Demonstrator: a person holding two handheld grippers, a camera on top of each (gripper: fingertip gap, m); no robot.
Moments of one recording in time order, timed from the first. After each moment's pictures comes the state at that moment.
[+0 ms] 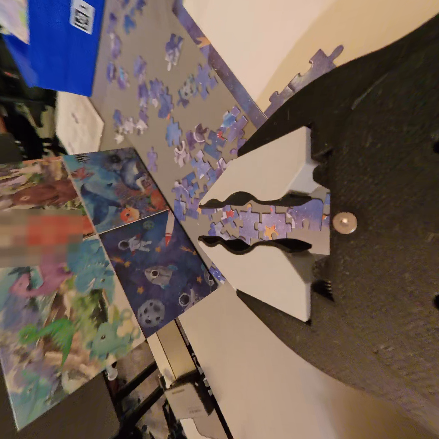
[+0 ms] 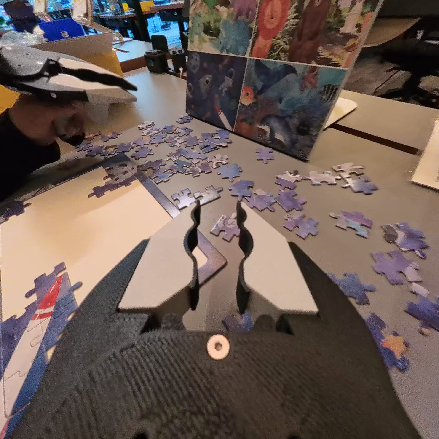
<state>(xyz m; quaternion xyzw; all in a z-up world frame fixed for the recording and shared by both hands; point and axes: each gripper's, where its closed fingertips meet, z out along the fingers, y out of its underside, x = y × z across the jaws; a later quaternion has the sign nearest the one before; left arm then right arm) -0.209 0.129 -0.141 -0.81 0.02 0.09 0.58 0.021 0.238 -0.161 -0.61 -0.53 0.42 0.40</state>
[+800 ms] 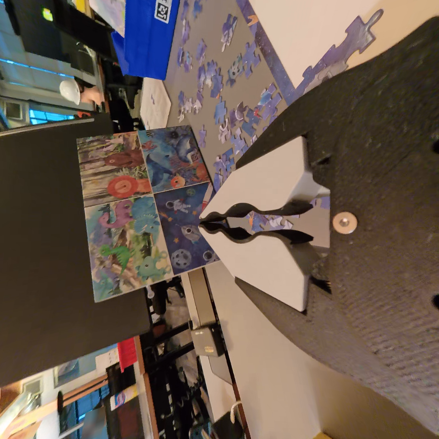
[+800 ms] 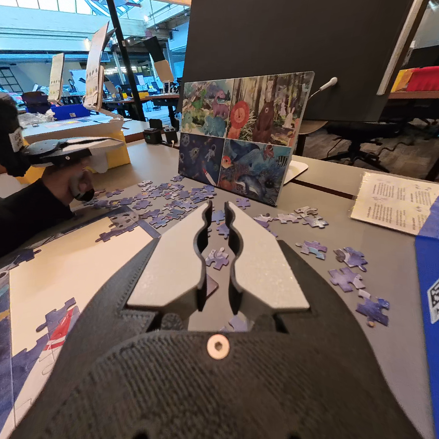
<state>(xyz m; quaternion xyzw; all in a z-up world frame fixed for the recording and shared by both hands) -0.236 0.100 -0.106 -0.70 -0.04 0.12 0.70 0.051 0.248 -0.099 -0.57 -0.45 0.46 0.50</state>
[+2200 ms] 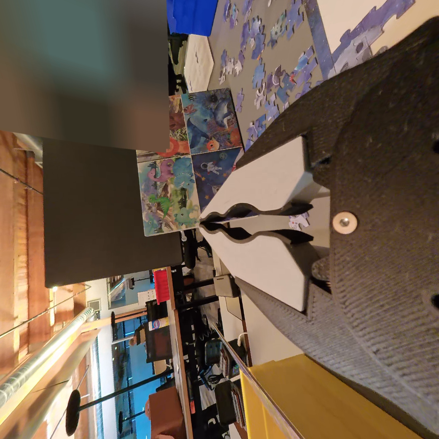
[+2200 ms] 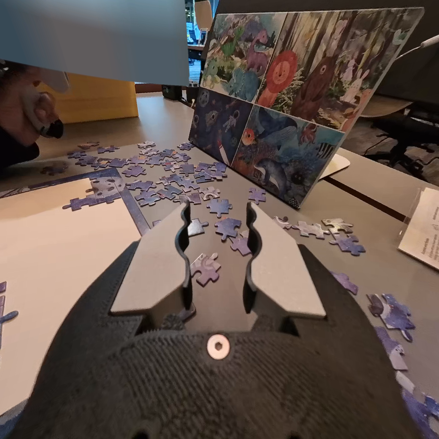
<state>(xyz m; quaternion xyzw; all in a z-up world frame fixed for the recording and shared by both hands) -0.261 0.051 -0.065 -0.63 -0.10 0.20 0.75 -0.014 0.255 -0.145 -0.53 -0.56 0.44 0.46</state>
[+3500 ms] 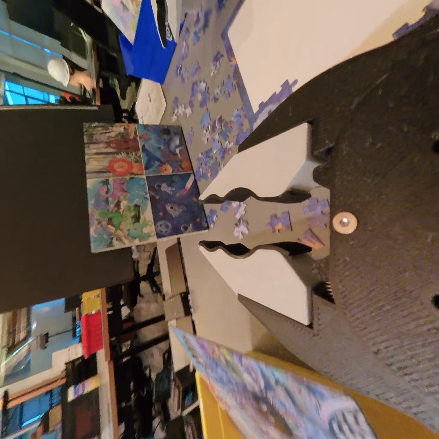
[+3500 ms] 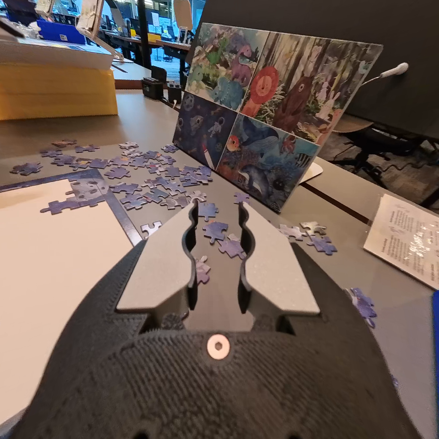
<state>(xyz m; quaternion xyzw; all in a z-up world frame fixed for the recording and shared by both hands) -0.251 0.003 -0.076 -0.74 -0.10 0.10 0.66 -0.010 0.259 -0.134 -0.53 -0.55 0.40 0.50</state>
